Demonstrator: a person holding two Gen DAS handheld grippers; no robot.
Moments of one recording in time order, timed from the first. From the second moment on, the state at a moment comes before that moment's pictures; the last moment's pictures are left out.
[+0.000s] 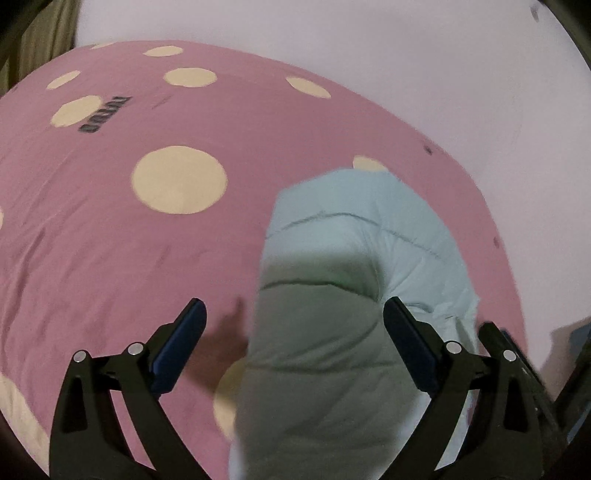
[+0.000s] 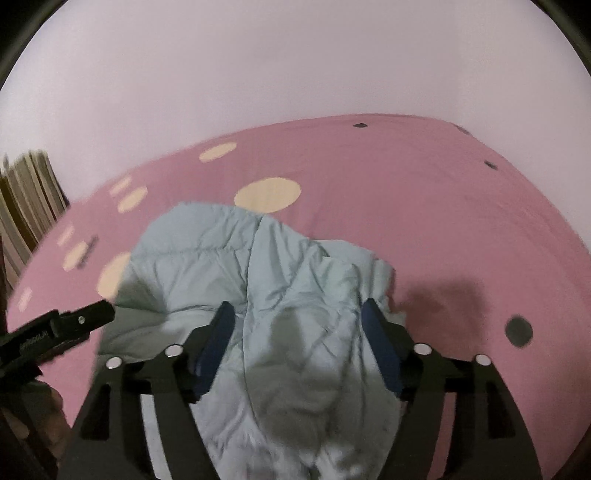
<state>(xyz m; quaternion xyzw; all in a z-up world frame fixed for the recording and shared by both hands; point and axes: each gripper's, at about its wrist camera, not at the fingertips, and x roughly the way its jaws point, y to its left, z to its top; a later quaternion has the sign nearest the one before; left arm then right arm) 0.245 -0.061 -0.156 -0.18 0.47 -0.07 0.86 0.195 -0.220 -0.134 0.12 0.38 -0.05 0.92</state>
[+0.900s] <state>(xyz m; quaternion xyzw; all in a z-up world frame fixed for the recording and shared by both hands) 0.204 -0.030 -0.206 -0.36 0.47 -0.05 0.80 0.133 -0.264 -0.201 0.34 0.37 -0.05 0.86</state>
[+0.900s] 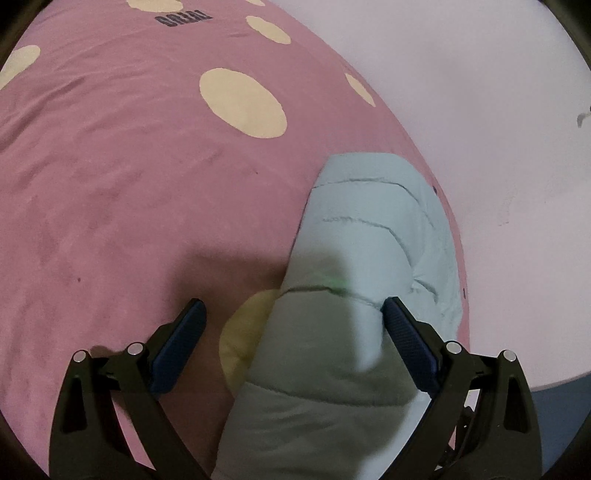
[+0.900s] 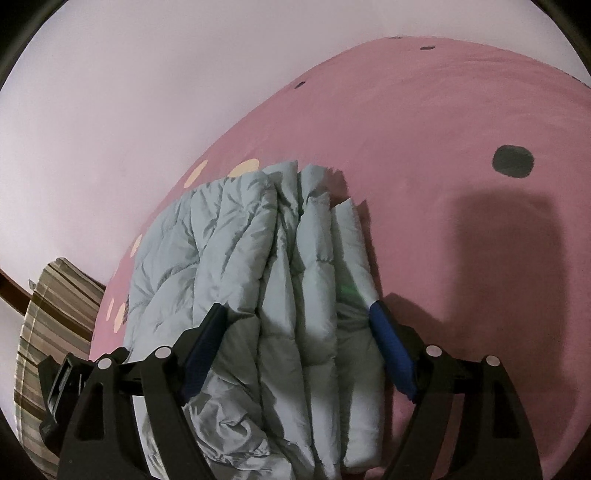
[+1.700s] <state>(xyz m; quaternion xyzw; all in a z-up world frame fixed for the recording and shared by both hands) 0.202 -0.048 -0.205 -0.34 0.48 -0.15 0.80 0.146 -0.235 -0.214 0.35 0.40 0.02 0.85</state>
